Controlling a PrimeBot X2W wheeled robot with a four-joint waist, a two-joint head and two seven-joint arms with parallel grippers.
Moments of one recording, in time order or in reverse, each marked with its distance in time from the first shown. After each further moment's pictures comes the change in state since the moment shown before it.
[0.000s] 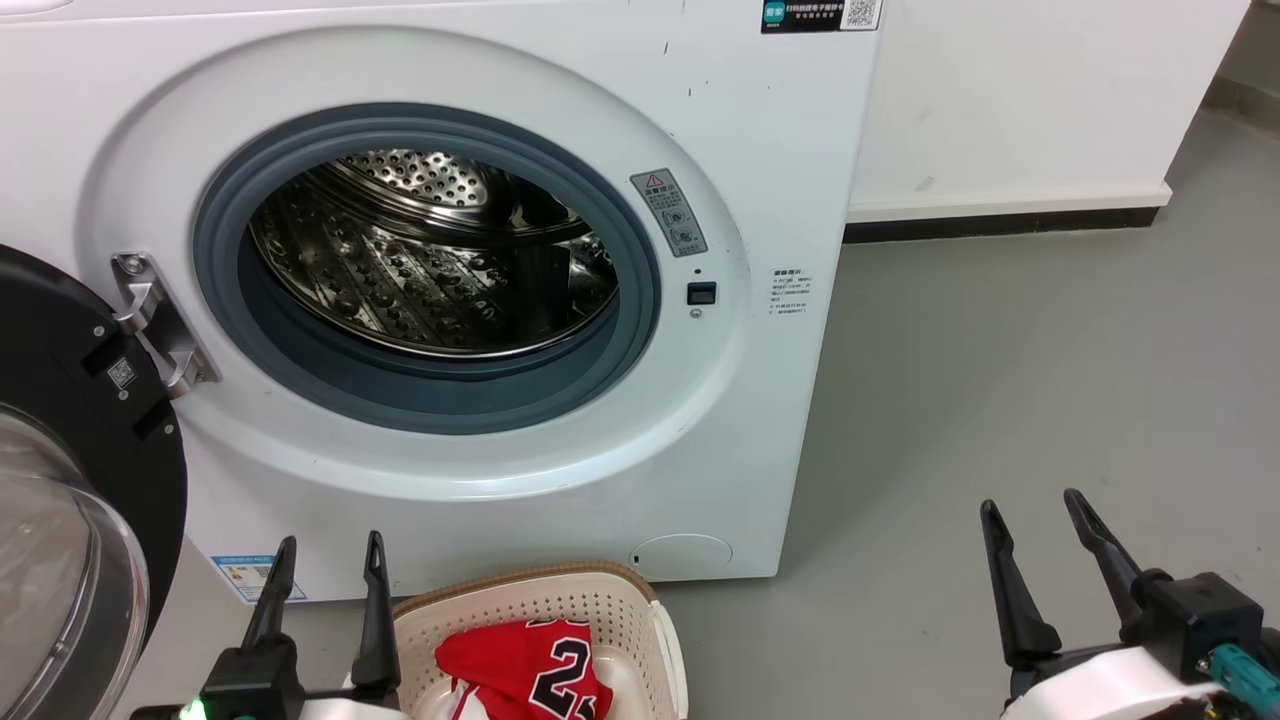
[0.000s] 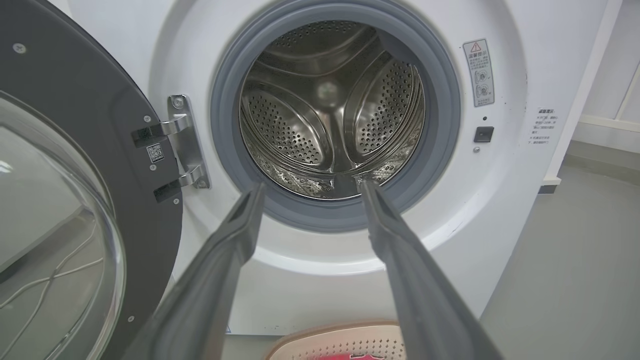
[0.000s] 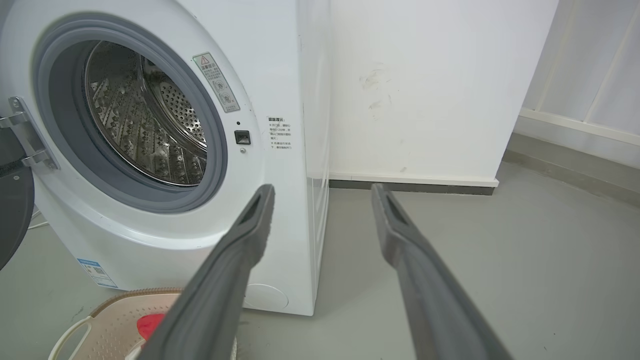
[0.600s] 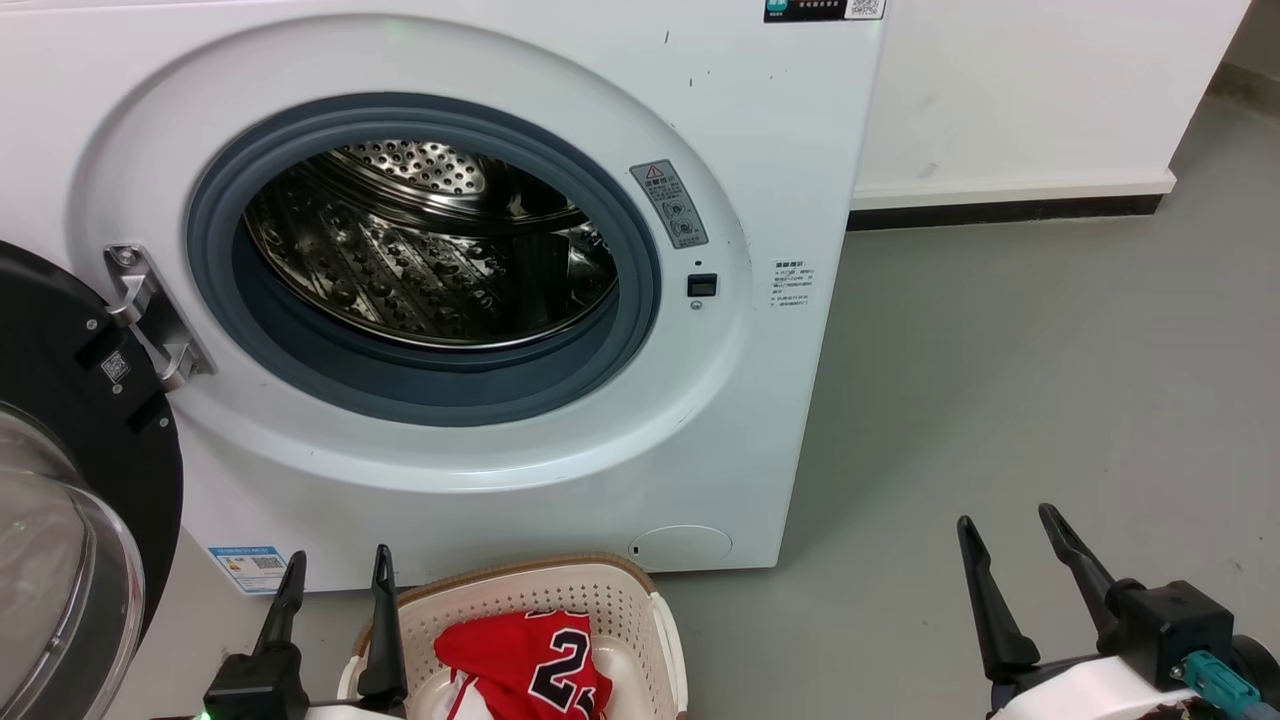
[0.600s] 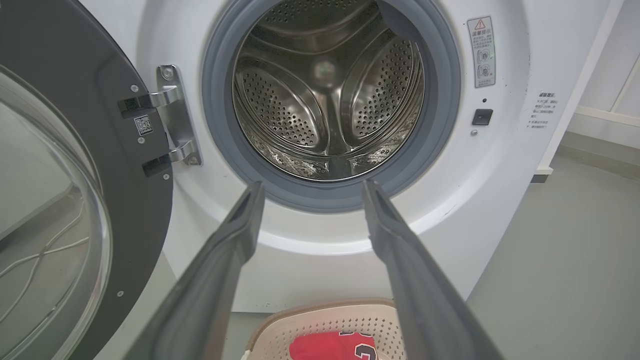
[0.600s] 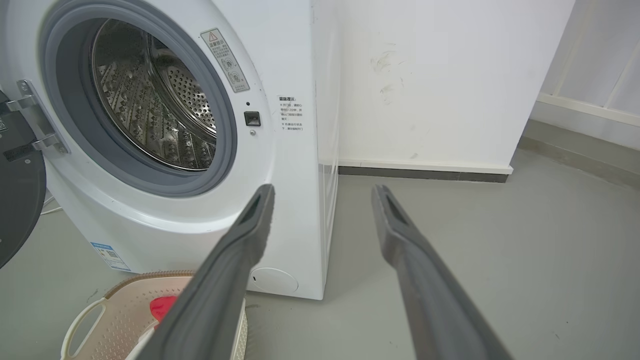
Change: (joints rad) left arm 0.022 -0.001 -0.014 -0.003 -0.035 0.003 0.029; right arm 0.012 0.000 0.030 0.020 0.004 0.000 -0.001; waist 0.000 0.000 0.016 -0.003
